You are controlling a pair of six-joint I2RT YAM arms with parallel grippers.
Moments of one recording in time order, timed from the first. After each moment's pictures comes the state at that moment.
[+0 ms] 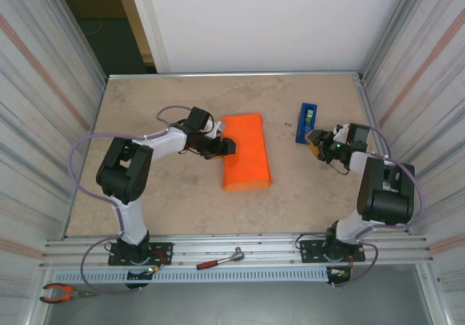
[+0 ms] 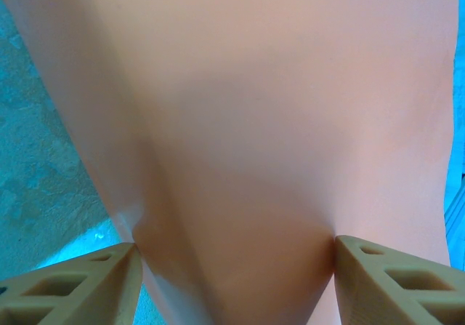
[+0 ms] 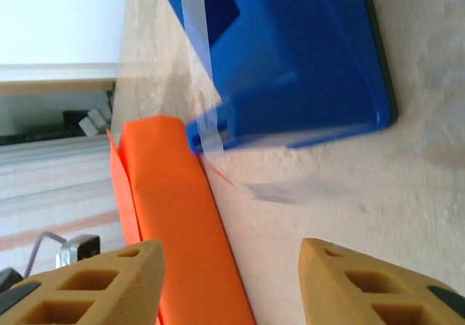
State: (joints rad) left arm -0.47 1.89 1.17 -0.35 0.58 -0.43; right arm -0.22 1.55 0.65 0.10 -0.79 0.83
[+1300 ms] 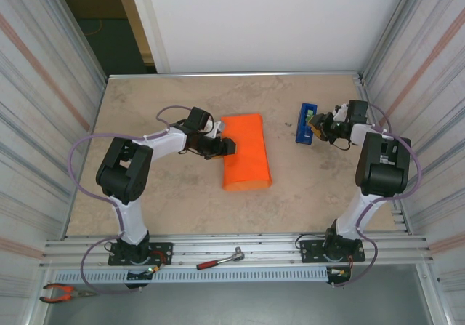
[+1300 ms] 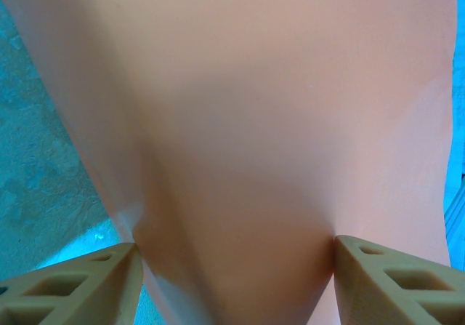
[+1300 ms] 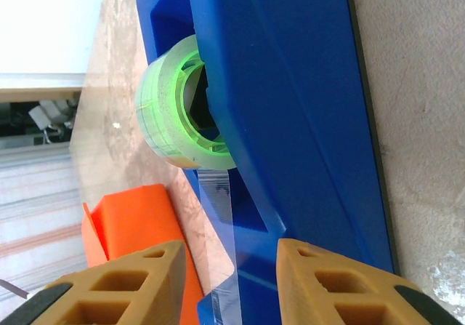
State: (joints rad) left arm -0.47 1.88 1.16 -0.34 0.58 -0.43; right arm -0.21 1.85 1.08 -0.16 -0.73 0.65
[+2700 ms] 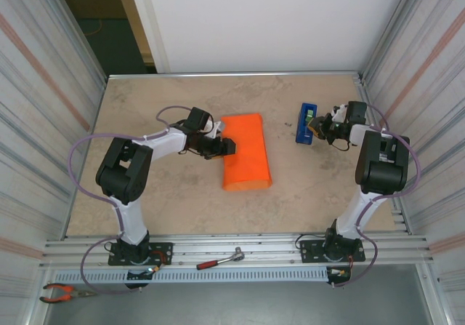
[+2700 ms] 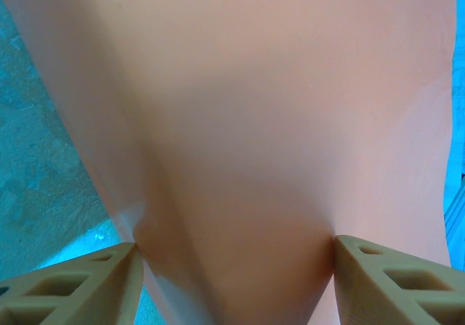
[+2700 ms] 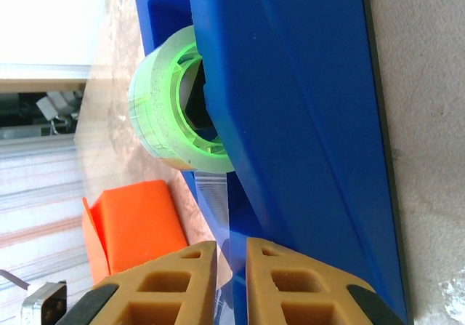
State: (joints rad) left arm -0.47 1.88 1.16 -0.34 0.58 -0.43; right arm -0.21 1.86 1.06 -0.11 -0.76 0.65
